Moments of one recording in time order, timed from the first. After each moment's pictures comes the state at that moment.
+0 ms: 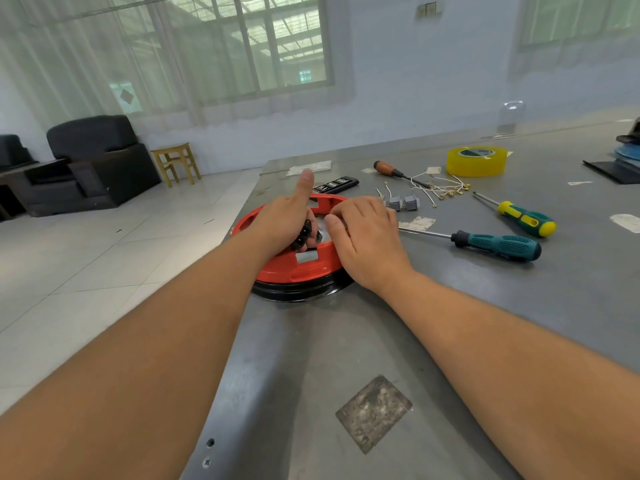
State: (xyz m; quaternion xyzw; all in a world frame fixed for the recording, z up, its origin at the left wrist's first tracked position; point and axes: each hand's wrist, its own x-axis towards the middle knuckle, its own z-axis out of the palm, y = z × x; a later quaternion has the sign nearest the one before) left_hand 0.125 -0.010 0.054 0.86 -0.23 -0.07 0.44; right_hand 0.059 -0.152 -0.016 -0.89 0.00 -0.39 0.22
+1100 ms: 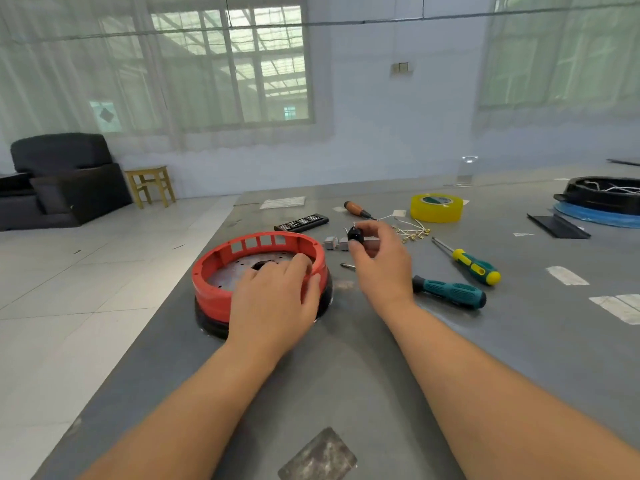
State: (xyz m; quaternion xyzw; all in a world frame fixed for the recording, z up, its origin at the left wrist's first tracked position) left_hand 0.058 -0.028 0.007 0.87 -0.33 0.34 0.15; right_hand 0.049 -0.217 -0.002 -0.75 0.10 -0.44 0.48
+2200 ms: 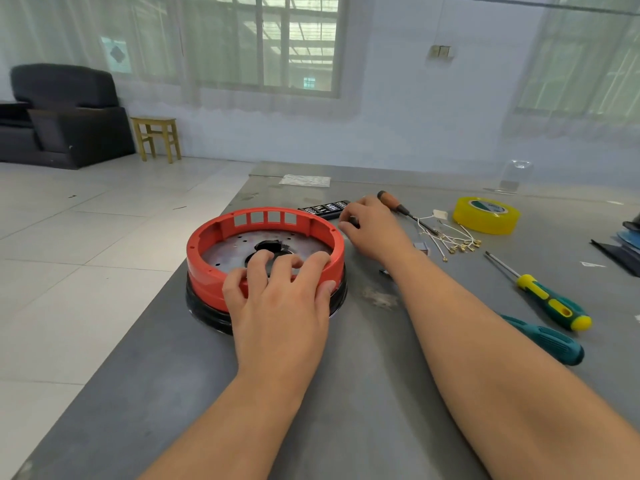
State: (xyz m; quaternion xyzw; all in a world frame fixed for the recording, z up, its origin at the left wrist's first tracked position) left_hand 0.094 -0.022 -0.026 0.90 -0.16 0.34 0.20; right_hand 0.213 -0.242 0.008 -0.96 0.01 -0.23 0.18
